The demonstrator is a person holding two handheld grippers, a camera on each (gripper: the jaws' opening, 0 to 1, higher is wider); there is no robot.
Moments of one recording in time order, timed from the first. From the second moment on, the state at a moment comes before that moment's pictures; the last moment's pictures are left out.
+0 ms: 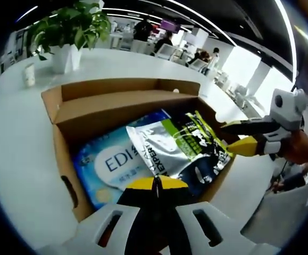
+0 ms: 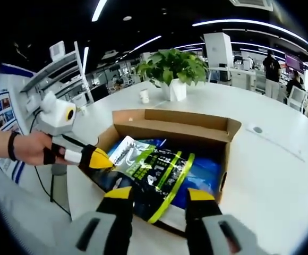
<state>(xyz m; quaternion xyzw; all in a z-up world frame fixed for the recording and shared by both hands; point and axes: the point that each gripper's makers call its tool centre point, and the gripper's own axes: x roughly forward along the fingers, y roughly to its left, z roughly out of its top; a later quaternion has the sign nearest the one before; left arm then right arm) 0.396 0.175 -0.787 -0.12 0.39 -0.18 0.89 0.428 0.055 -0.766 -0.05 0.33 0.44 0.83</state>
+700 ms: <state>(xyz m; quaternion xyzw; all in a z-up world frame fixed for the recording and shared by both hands) 0.398 0.177 -0.790 -0.12 0.39 -0.18 0.89 0.428 0.064 -0.781 -0.03 0.36 0.44 0.82</state>
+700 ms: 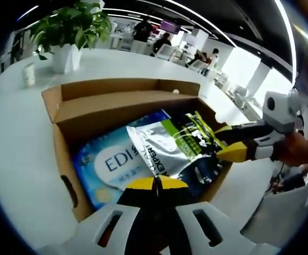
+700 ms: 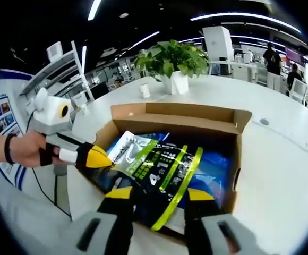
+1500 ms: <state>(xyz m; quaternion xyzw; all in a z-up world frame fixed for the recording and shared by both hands) 0.398 0.177 -0.784 -0.13 0.38 -0.17 0.90 0.440 0.056 -0.780 -0.01 0.37 0.40 0.84</state>
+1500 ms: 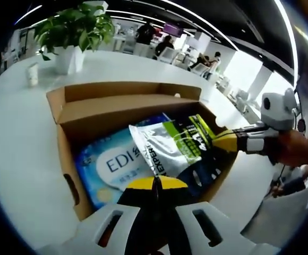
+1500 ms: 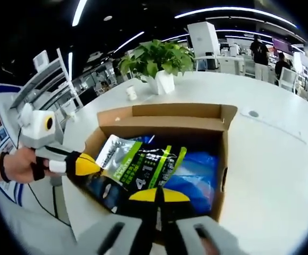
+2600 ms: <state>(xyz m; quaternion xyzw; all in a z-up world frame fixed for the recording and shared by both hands) 0.406 0.154 -0.741 -0.11 0.35 -0.18 0.91 0.450 0.036 -0.743 0.00 0.34 0.39 0.85</state>
